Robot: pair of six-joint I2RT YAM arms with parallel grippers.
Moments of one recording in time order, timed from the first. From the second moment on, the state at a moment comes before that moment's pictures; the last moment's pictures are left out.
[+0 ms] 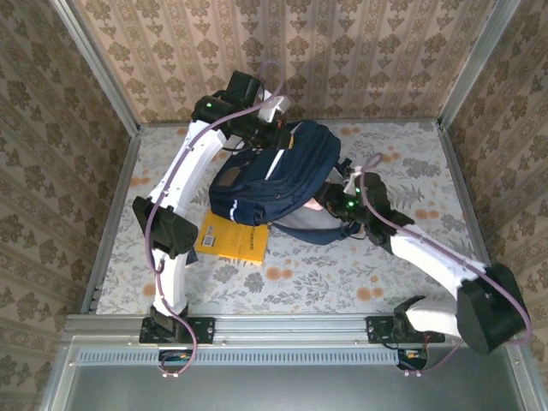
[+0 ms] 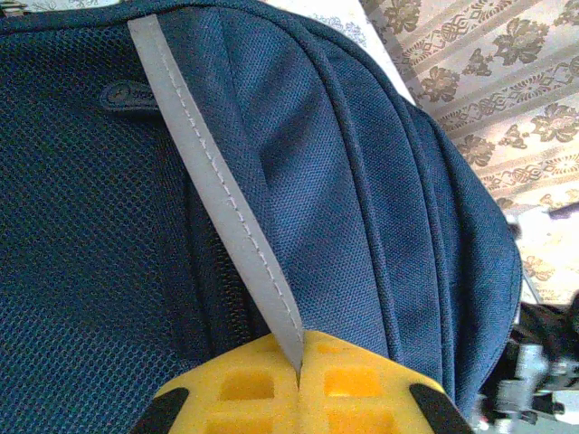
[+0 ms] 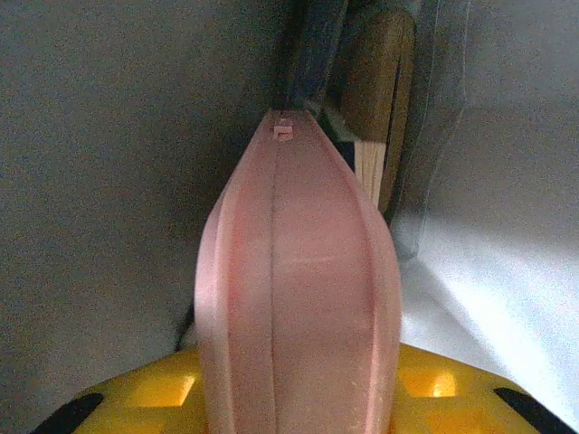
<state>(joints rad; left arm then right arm) -0.55 2.05 2.35 -1.18 0.61 -0.19 0.43 1.28 0.72 0.13 -0.29 1.05</state>
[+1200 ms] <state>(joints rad) -0.43 2.05 1.99 -0.73 0.66 -0.46 0.48 1.00 0.75 -0.41 0.25 0.70</state>
